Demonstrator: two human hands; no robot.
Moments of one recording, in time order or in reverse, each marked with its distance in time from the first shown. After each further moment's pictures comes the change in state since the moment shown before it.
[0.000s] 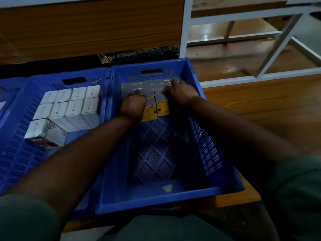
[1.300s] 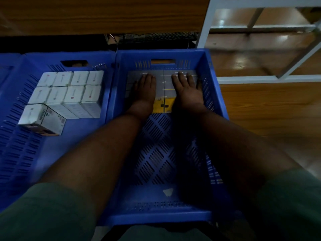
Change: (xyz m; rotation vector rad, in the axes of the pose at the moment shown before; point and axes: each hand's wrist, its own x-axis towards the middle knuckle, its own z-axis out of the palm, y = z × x) left_hand 0.050 0.006 0.040 -0.091 -0.009 -0.126; right_hand 0.037 -0.007 0.065 0.137 0.059 0.172
